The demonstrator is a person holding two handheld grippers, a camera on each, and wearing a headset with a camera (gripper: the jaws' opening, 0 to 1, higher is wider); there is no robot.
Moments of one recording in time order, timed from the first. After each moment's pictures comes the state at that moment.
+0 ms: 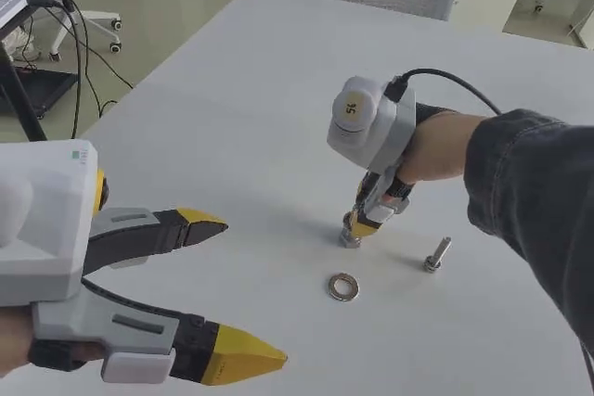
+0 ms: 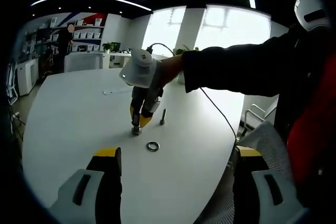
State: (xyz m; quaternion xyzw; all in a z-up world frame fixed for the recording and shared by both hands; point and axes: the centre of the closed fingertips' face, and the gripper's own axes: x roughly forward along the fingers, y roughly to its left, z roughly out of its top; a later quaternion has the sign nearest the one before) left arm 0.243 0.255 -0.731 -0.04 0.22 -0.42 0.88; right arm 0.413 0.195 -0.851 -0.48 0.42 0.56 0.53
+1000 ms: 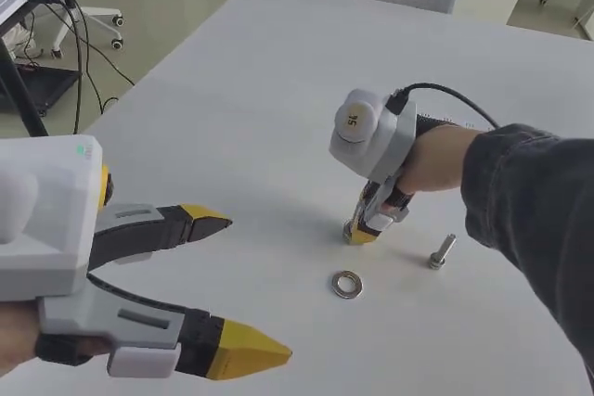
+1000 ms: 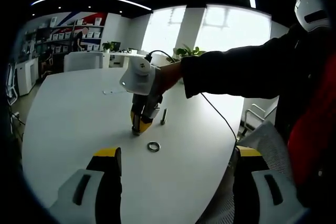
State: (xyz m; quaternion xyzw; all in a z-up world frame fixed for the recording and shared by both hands) left arm 0.246 0.254 -0.731 -0.04 0.23 -0.43 0.88; right arm 0.413 0.190 -0.863 -0.47 0.43 0.55 0.54
